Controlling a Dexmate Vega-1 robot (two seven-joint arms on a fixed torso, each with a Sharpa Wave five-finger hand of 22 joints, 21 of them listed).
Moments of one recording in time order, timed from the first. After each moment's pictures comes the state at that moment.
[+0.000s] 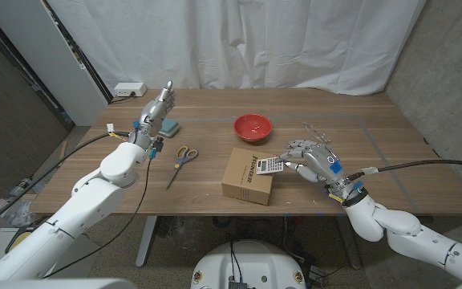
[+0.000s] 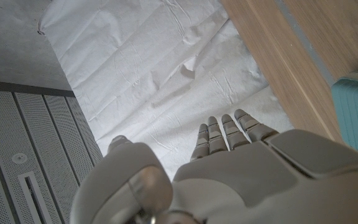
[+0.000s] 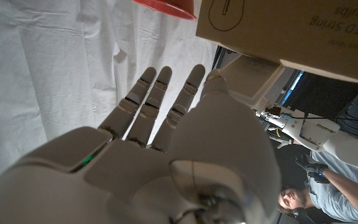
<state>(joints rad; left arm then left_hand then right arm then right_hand) 1.19 0.75 0.15 -1.94 -0.51 -0.05 0.28 0.43 0.01 -0.11 0.10 0.36 0.06 0.07 0.20 0.18 0.11 0.01 0.20 0.19 0.08 0.01 0.19 0.18 0.06 -0.02 0.20 0.17 -1.14 -0.96 -0.59 -1.72 -0.83 0.26 -0.94 1.24 0.17 -0.05 0.00 0.28 0.99 -0.30 0.40 0.22 1.03 -0.21 0.32 0.22 0.76 -0.08 0.24 0.22 0.60 -0.05 0.26 0.20</state>
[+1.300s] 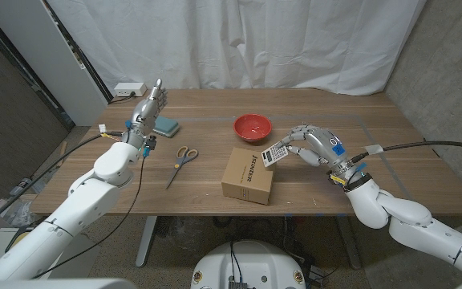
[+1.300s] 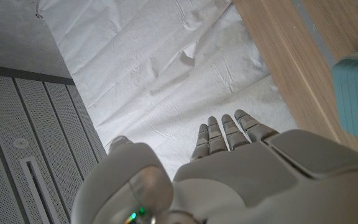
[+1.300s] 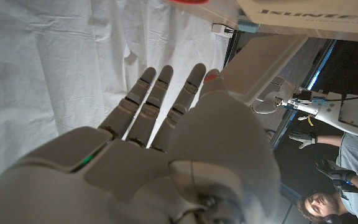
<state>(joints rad) 1.17 0.74 0.13 -1.85 -0.54 -0.13 0.25 0.43 0.03 -0.12 0.10 0.36 0.06 0.07 0.20 0.18 0.11 0.01 0.20 0.19 0.08 0.01 0.19 0.18 0.06 -0.02 0.20 0.17 -1.22 -0.97 -0.42 -1.88 -0.70 0.22 -0.73 1.25 0.16 -0.03 0.01 0.26 0.99 -0.29 0.40 0.27 1.04 -0.21 0.32 0.23 0.79 -0.09 0.22 0.22 0.60 -0.05 0.26 0.20</state>
